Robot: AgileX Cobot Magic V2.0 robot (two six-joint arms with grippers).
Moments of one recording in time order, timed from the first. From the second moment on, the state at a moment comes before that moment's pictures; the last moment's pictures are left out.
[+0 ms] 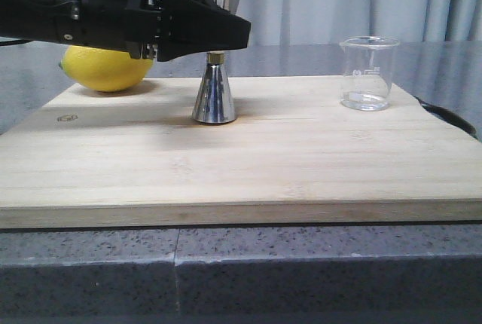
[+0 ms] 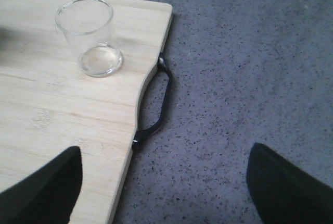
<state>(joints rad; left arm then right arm) -0.32 1.82 -1.04 -1.77 1.16 2.23 0.28 0.68 -0.52 -0.18 0.50 0.13</state>
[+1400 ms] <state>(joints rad) -0.32 1.41 -1.04 -1.08 0.91 1.50 0.28 0.68 -0.74 -0.12 0.82 0.13</state>
